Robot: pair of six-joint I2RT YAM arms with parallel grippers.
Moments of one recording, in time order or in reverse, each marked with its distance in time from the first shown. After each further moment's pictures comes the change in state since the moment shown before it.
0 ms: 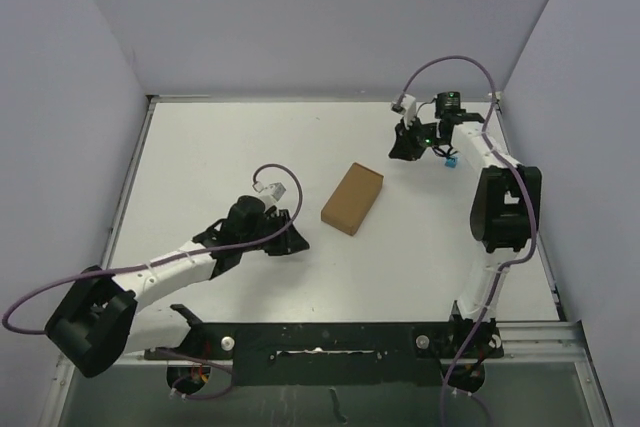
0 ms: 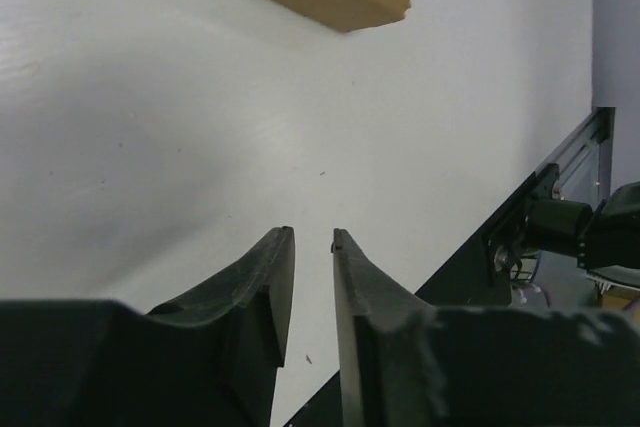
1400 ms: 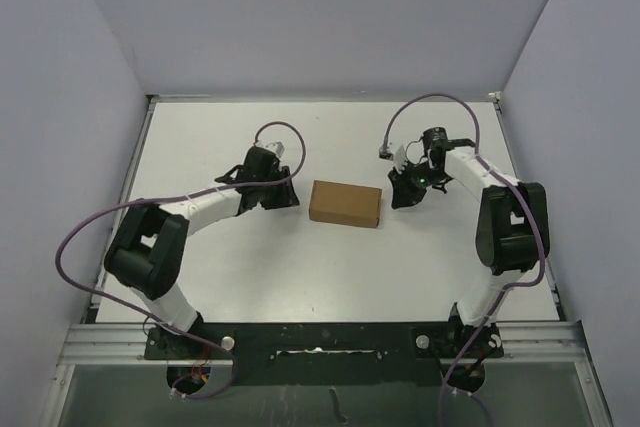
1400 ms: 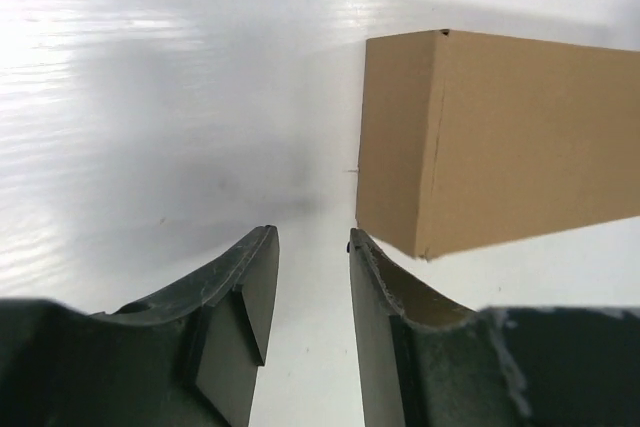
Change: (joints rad) left arm 0.159 0.531 0.468 -0.192 -0.150 0.172; right arm 0.114 -0.106 -0.285 -0.206 0.155 -0.083
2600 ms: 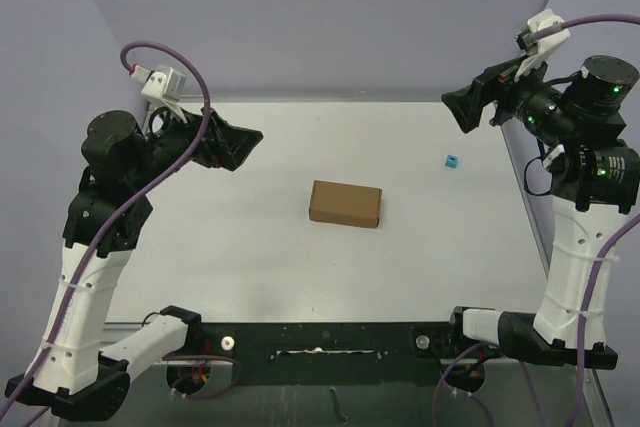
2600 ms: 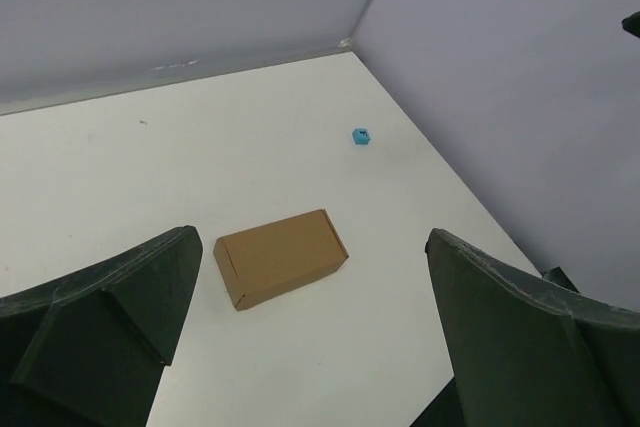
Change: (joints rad) left arm 0.182 -0.723 0.493 -0.409 0.242 0.182; right arm -0.210 -0.558 0.718 -0.037 -0.043 0.543
